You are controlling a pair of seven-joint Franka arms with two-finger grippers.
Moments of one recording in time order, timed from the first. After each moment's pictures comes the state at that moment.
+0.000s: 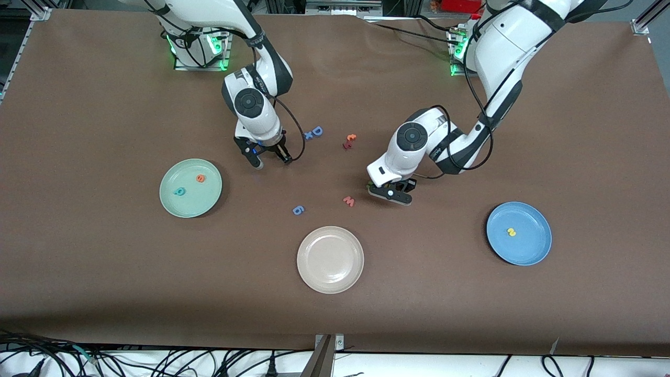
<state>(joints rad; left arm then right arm) -0.14 0.68 -0.45 -1.90 0.43 2.50 -0.57 0.76 0.44 -0.08 -2.21 0.22 2.63 1.40</state>
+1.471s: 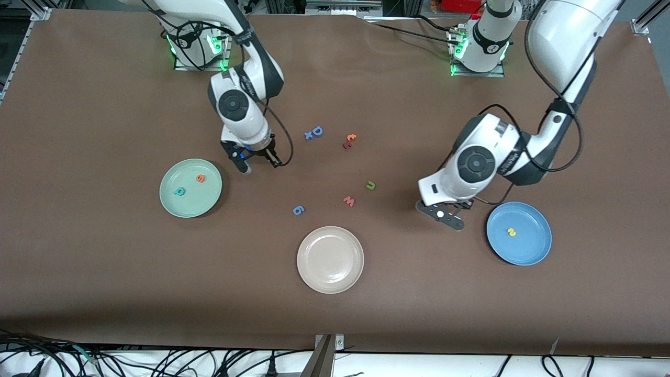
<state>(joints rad) 0.12 0.57 -0.51 -1.72 0.37 2.03 0.01 0.76 0.33 -0.21 -2.16 0.22 2.41 1.27</state>
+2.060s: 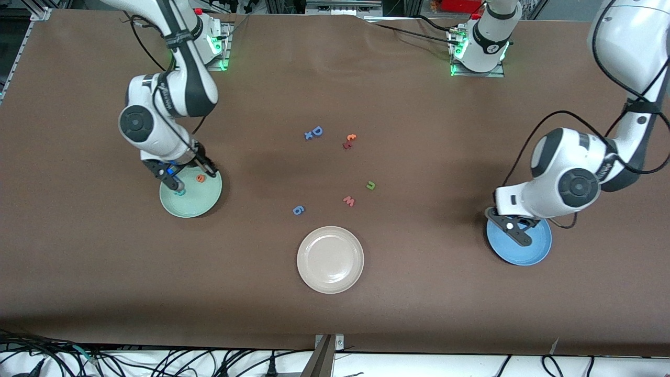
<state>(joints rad) 0.37 0.56 -0.51 -1.70 0.37 2.03 0.50 0.72 0.27 -0.50 -2.16 0.22 2.27 0.78</state>
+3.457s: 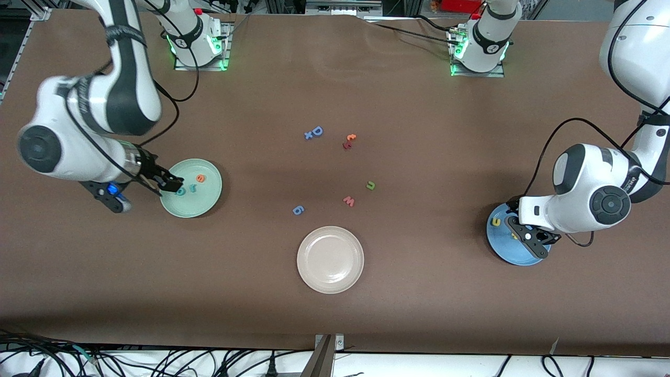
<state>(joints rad) 0.38 0.65 -0.47 -1.60 0.29 2.03 0.65 0.66 0.37 -0.63 -1.55 0.26 1.55 0.67</state>
